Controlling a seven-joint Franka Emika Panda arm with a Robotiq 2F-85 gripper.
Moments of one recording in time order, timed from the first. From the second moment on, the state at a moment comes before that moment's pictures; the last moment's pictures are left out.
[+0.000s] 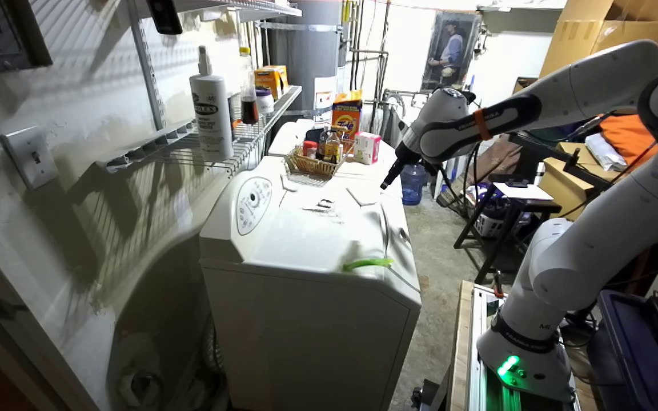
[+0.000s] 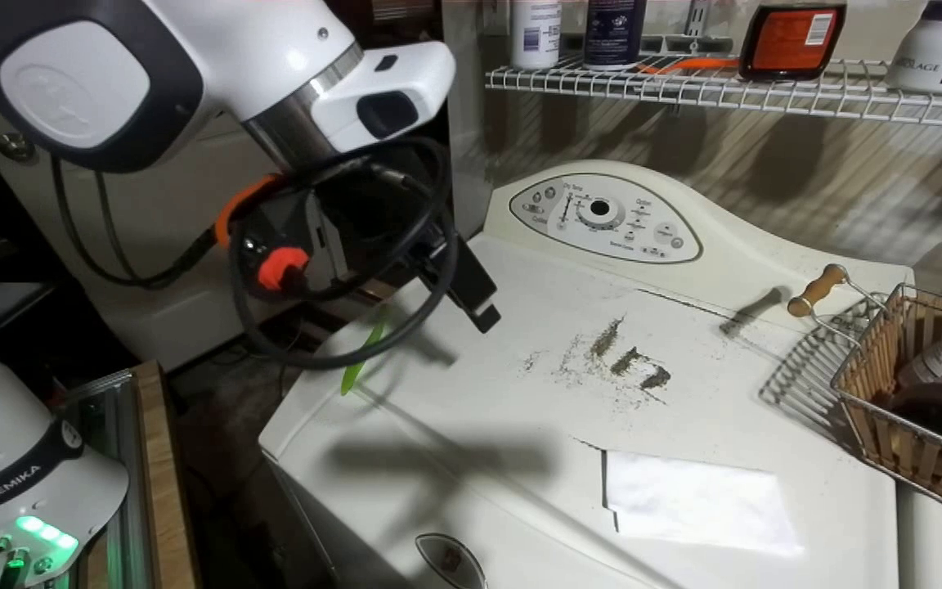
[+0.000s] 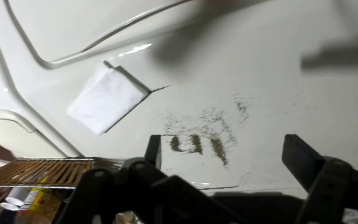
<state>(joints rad) -0.16 -0.38 -0.43 -2.54 -0.14 2.66 -0.45</state>
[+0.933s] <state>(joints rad) -0.16 0.24 -0.56 -2.13 0.40 2.90 -0.52</state>
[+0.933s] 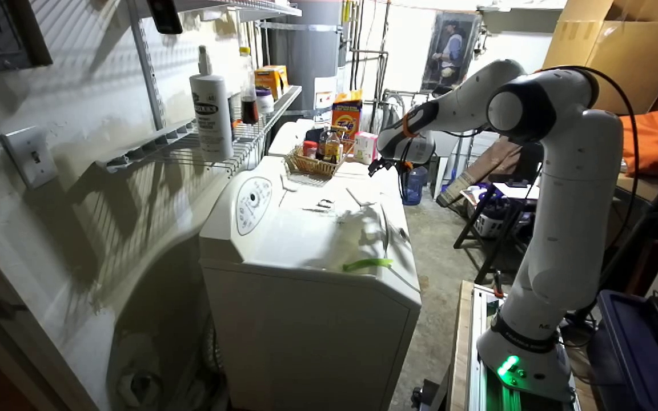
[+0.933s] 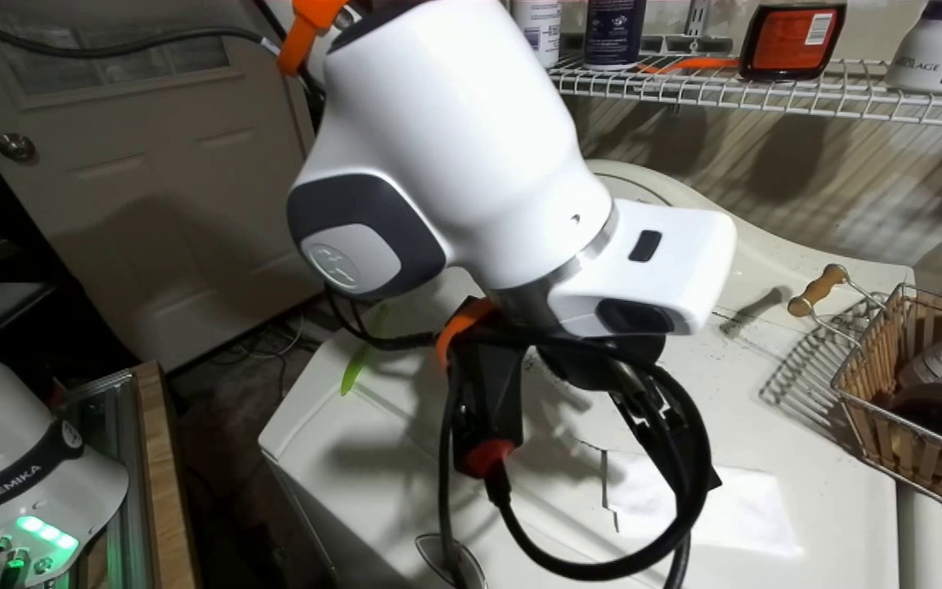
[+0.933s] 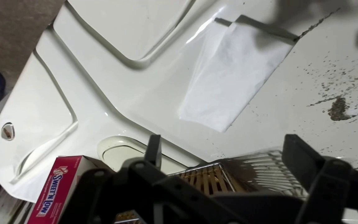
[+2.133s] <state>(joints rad) -0.38 0.50 -0.35 -1.89 0.59 2.87 -0.60</state>
